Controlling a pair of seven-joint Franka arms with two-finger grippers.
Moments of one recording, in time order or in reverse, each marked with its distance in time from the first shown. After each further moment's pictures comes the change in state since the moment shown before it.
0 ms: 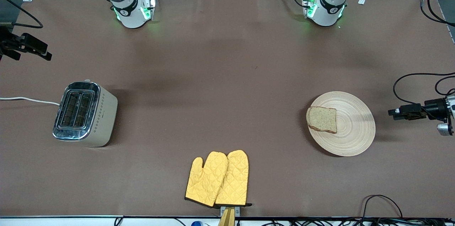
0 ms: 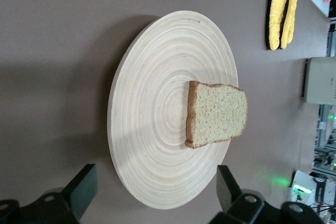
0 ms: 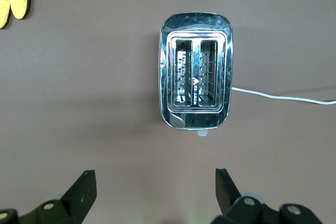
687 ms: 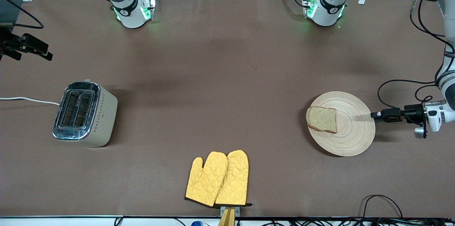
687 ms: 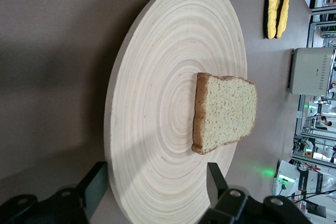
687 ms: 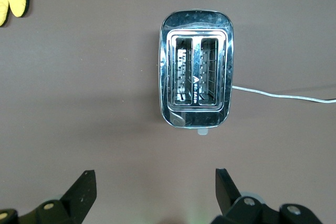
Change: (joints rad) left arm -0.024 0.110 -0.014 0.007 -0.033 0.001 0.051; right arm 0.000 0.002 0.000 -0.002 0.000 -0.002 0.000
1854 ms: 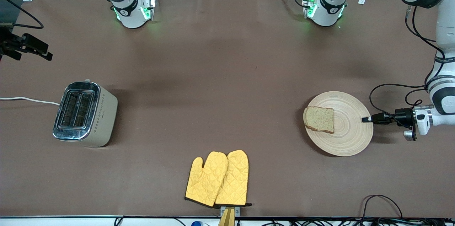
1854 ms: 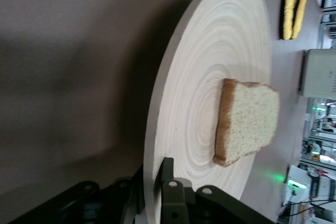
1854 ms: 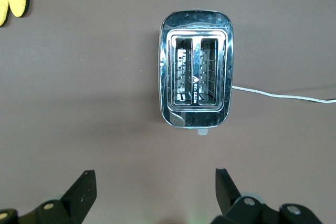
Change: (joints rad) left arm -0.022 0.045 -0.001 0.008 -0.006 0.051 0.009; right arm 0.000 0.000 -0.001 0.000 0.000 0.000 -0.001
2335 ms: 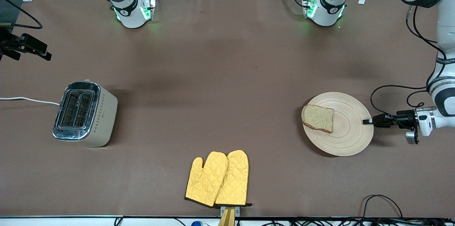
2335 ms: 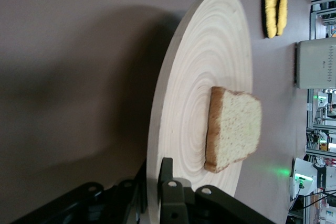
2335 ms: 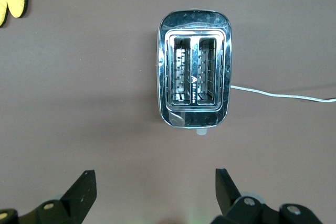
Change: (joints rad) left arm -0.004 -0.001 -0.040 0.045 0.000 -0.007 0.059; right arm -0.005 0.000 -0.001 0.000 0.000 0.000 -0.001
